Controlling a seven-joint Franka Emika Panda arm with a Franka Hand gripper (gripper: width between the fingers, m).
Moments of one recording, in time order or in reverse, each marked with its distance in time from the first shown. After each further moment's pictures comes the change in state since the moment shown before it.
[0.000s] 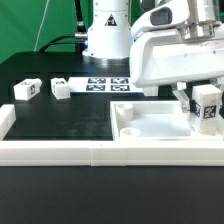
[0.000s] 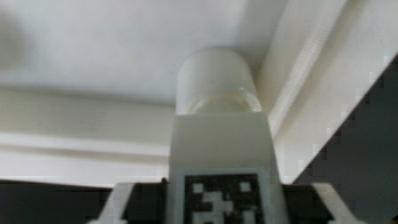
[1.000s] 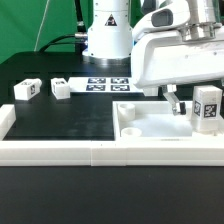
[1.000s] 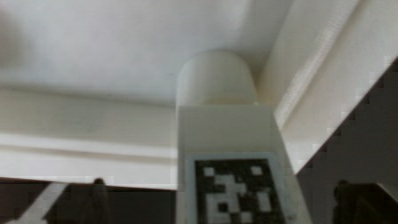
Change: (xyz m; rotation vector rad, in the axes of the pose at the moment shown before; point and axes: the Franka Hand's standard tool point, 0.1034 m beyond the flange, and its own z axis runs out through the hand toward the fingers) arm 0.000 0.001 0.000 -0.005 0.019 -0.003
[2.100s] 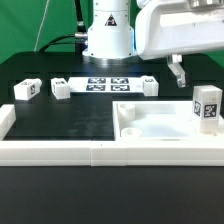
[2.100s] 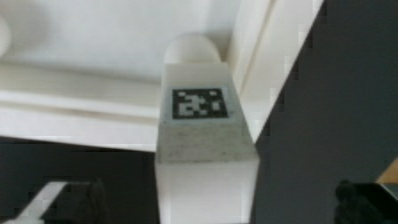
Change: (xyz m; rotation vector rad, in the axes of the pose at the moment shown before) arm 0.017 -0.006 -0.035 0.034 -0.180 0.020
